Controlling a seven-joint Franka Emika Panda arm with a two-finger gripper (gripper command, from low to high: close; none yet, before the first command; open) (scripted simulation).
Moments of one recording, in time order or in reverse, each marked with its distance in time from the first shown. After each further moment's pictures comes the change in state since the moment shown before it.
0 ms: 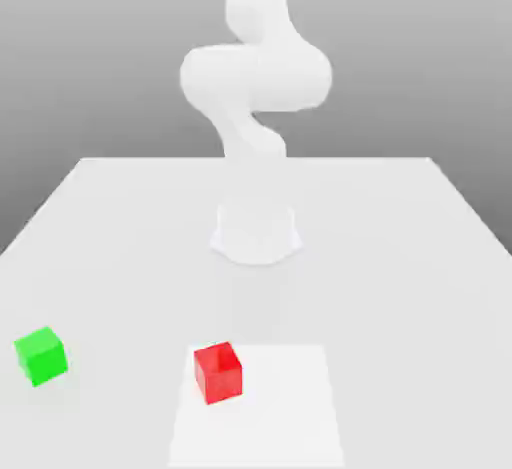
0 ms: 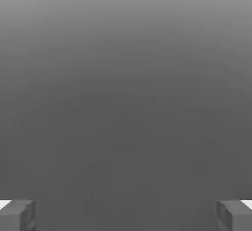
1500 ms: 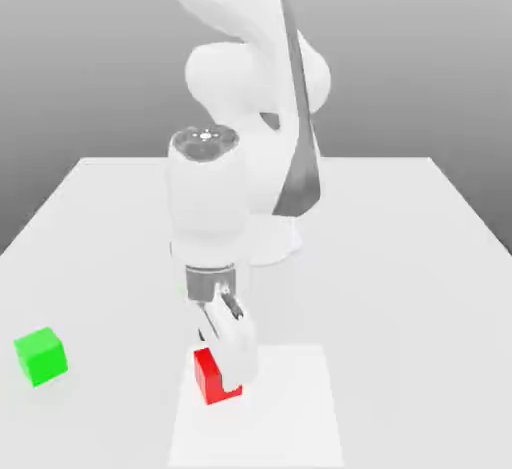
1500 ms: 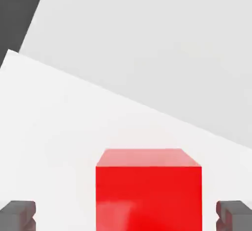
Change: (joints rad) arm -0.316 0.936 0.148 -0.403 -0.138 0.608 1.058
